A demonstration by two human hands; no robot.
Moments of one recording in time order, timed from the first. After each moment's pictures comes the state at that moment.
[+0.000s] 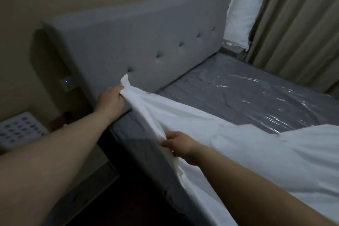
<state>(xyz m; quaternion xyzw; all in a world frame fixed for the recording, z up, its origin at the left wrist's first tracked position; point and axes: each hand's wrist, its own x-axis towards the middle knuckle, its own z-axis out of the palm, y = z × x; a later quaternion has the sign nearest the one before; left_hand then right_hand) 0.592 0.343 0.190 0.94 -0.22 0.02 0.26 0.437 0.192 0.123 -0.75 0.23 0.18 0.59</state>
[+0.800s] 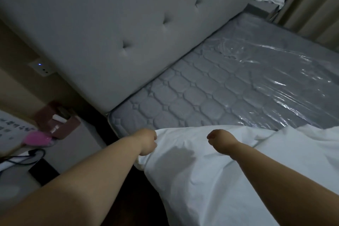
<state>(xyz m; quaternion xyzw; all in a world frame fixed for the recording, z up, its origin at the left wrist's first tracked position) 0.672 0.264 -0.004 0.88 -0.27 -0.40 -0.03 0.539 0.045 -0.027 -0.84 0.35 0.27 0.33</state>
